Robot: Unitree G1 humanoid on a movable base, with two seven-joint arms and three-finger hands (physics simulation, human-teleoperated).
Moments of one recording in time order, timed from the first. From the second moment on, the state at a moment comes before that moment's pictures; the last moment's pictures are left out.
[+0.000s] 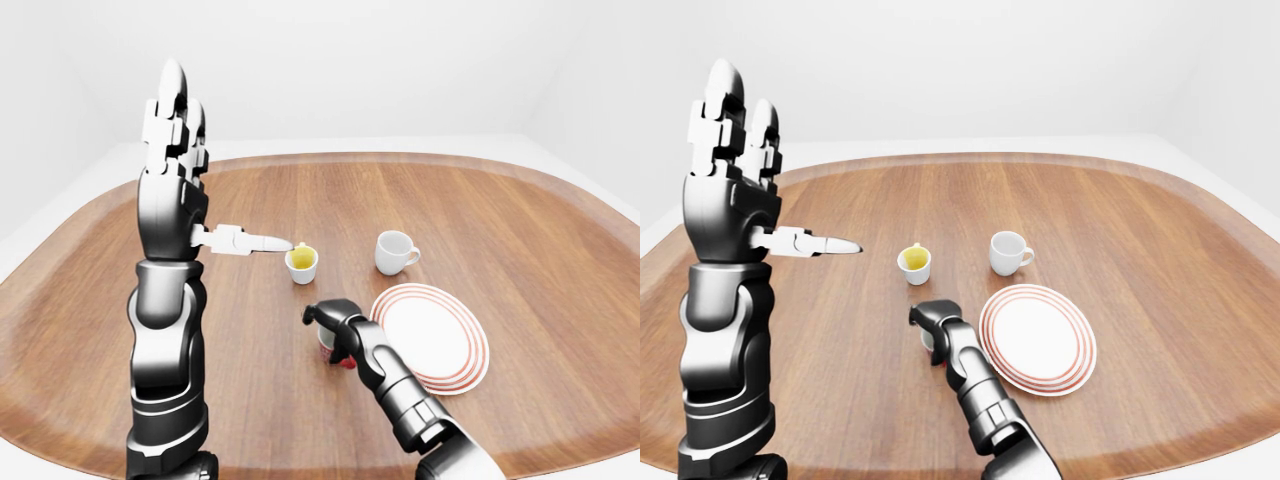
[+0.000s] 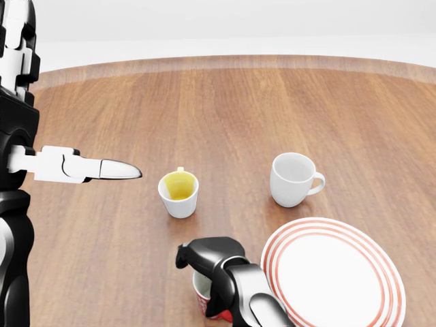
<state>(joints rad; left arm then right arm) -0.41 0.16 0.13 -0.43 0.01 0.09 -0.09 -0.45 0.14 0.26 0.67 -1.22 0.09 0.35</state>
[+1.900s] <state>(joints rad) -0.40 0.15 0.12 -0.42 0.02 0.09 -0.08 -0.36 -0.02 0.11 -0.01 -1.40 0.09 0.70</state>
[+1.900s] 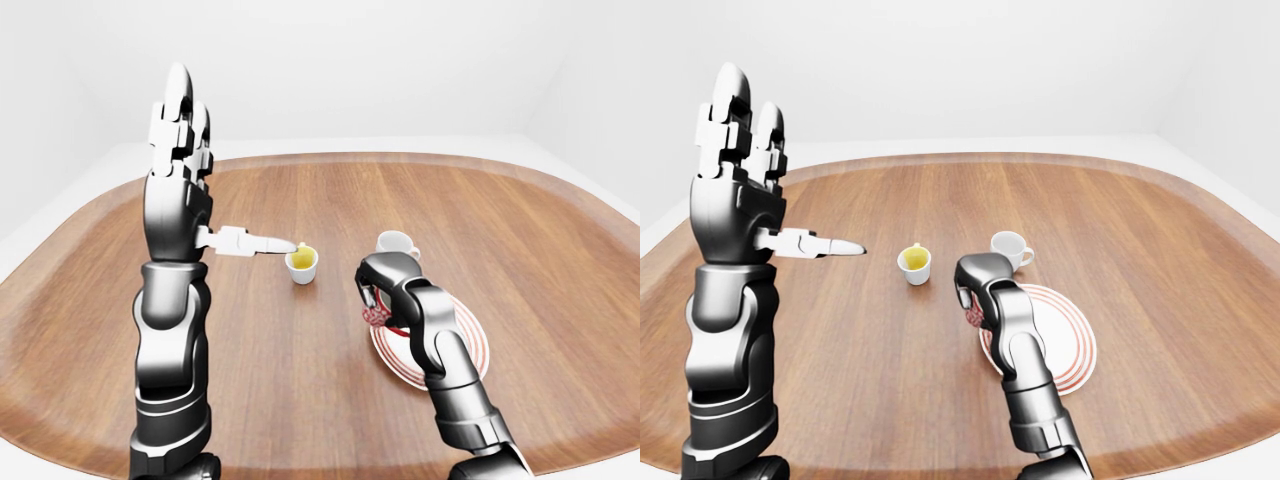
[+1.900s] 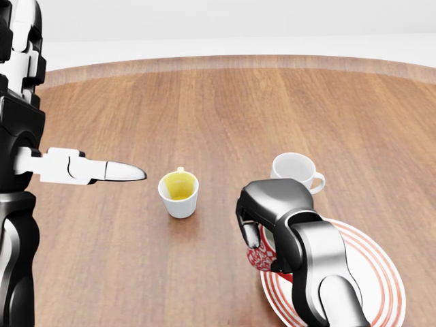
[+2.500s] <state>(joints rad) -0.40 0.15 0.12 -0.43 0.02 0.09 -0.08 -0.27 -0.10 0.05 -0.02 -1.37 0.09 0.70</state>
